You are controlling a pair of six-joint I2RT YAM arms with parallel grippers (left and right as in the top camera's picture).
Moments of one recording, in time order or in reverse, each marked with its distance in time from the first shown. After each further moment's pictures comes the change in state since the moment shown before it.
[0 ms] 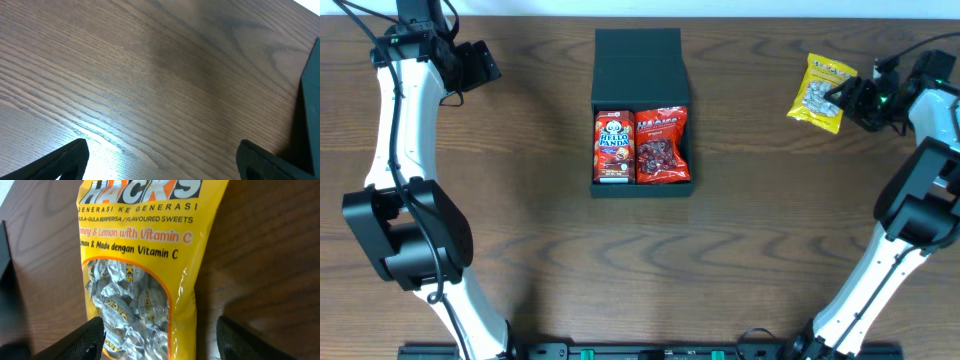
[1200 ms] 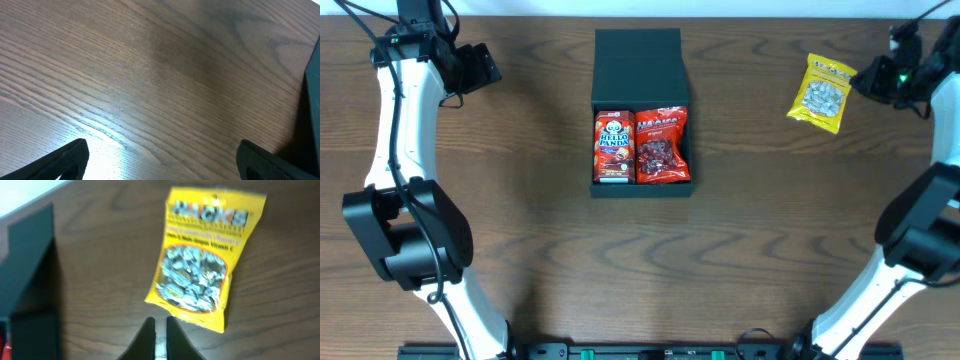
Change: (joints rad) left arm 0.000 0.000 0.000 -0.018 0.000 0.016; right arm 0.030 -0.233 0.010 -0.189 0.063 -0.147
